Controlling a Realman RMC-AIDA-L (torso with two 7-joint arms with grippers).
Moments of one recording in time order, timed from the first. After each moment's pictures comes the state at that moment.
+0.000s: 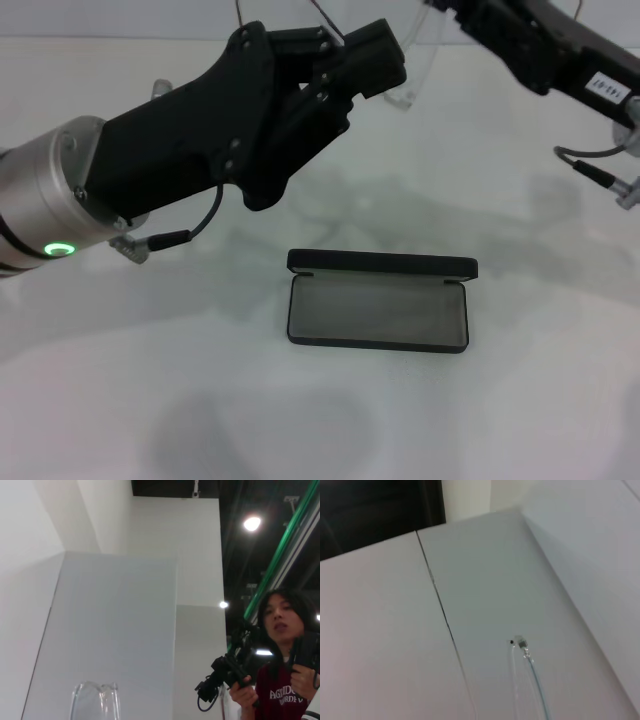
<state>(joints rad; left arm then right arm) -0.49 -2.09 1.36 0.62 0.90 1.87 -1.20 0.74 2.03 -1.14 -0.26 -0.98 -1.83 1.27</state>
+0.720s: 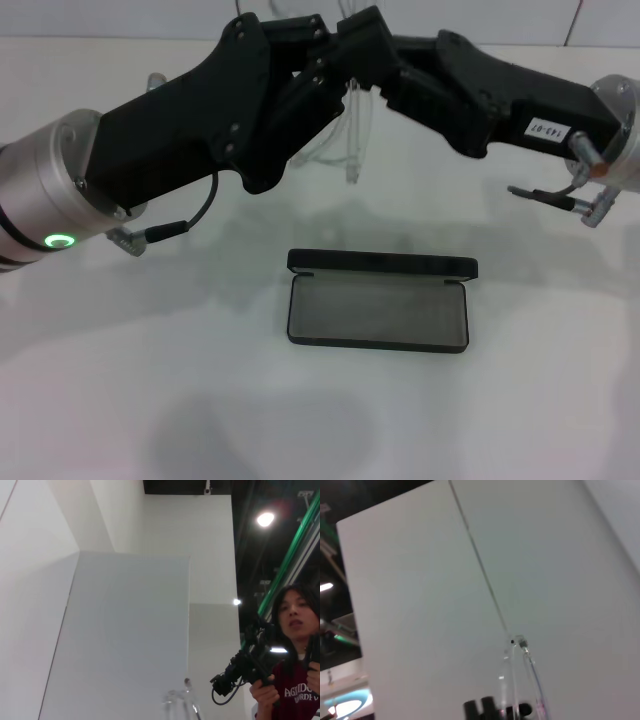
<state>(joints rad) -0.50 -2.09 1.34 0.60 0.90 1.85 -1.19 0.78 2.03 -1.31 -0.29 -0.98 -1.81 1.27</state>
